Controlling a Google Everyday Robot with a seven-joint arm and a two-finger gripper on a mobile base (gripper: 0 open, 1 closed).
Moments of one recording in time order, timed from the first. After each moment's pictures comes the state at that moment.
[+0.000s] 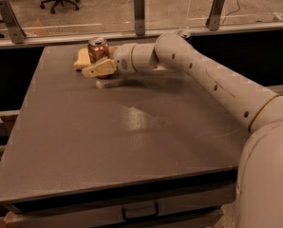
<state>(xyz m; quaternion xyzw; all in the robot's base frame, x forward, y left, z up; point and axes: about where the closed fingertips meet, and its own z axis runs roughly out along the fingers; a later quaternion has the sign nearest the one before) 0.742 0.127 0.866 -0.43 0.66 0.34 0.52</state>
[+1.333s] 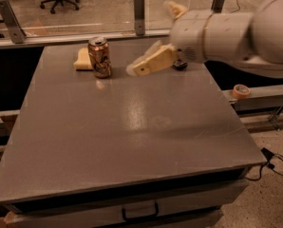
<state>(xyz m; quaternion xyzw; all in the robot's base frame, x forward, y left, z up) 0.580 -0.023 1.020 -0.49 0.61 0.15 0.61</state>
